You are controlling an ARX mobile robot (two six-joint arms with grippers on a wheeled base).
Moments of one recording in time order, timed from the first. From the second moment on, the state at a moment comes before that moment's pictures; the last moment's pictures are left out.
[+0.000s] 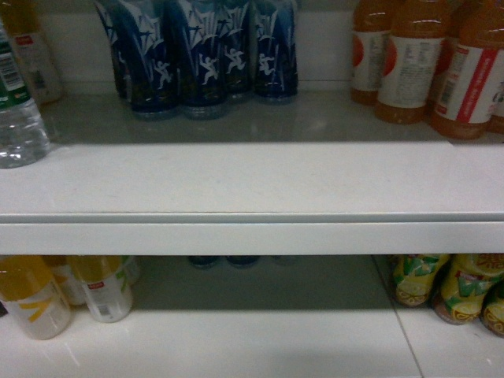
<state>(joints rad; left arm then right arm) 0.00 0.01 0.01 0.00 0.00 0.00 -0.16 0.55 0.30 0.06 -0.33 0.14</state>
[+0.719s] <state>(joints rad) 0.00 0.01 0.01 0.00 0.00 0.00 -0.16 0.55 0.30 0.06 -0.33 0.14</state>
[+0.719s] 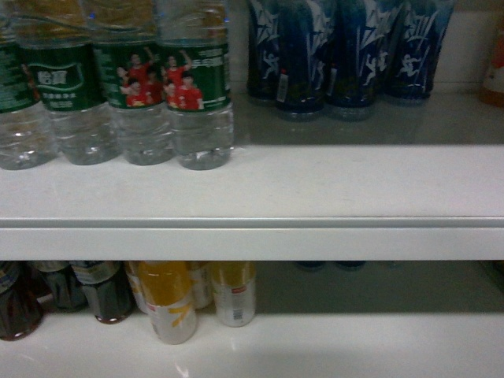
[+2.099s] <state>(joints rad) 0.00 0.01 0.01 0.00 0.00 0.00 -0.16 0.55 0.30 0.06 -0.33 0.14</state>
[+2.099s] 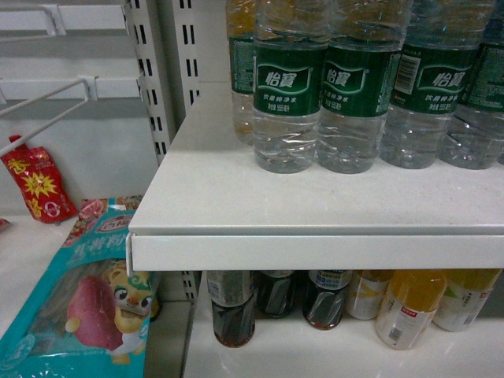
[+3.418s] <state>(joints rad) 0.00 0.01 0.01 0.00 0.00 0.00 0.14 0.92 0.55 0.12 -0.06 0.21</state>
